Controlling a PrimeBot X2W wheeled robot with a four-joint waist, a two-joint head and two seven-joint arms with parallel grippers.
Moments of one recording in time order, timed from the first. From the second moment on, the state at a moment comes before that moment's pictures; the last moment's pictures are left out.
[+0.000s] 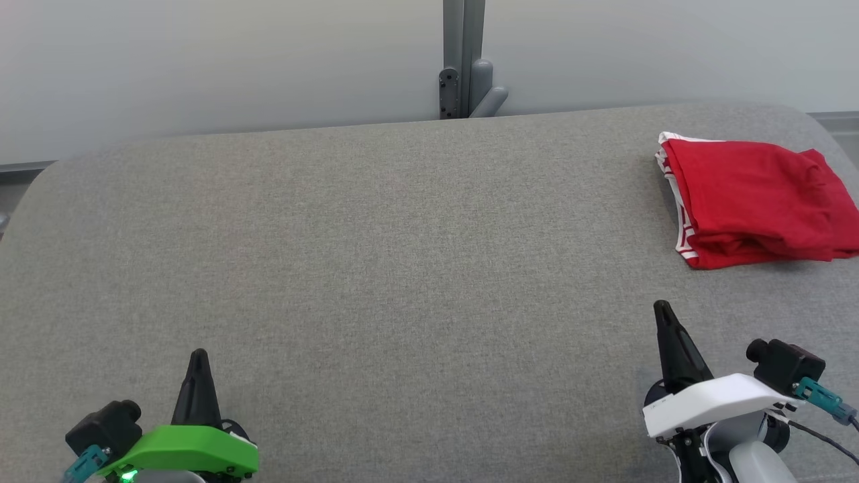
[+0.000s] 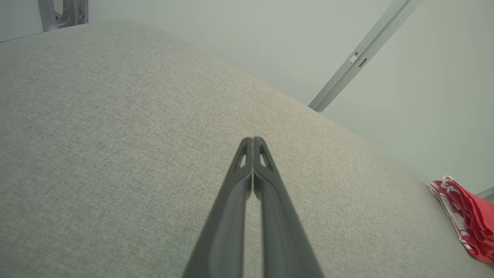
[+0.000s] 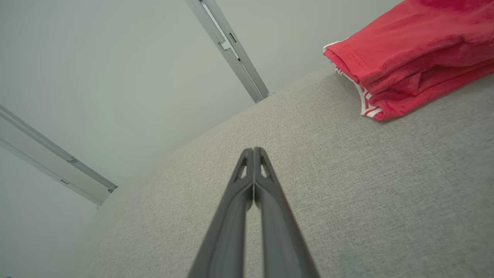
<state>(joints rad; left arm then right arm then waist) -0.01 0.05 0.00 0.25 -0.60 -0.02 -0.14 -0.07 -0.06 0.07 0.24 0.63 0.13 -0.18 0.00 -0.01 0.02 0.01</state>
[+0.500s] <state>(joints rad) -0.05 0.05 0.02 0.27 -0.81 -0.04 -0.08 -0.08 -0.07 0.05 0.24 0.85 0.13 -0.14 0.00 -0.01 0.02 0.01</state>
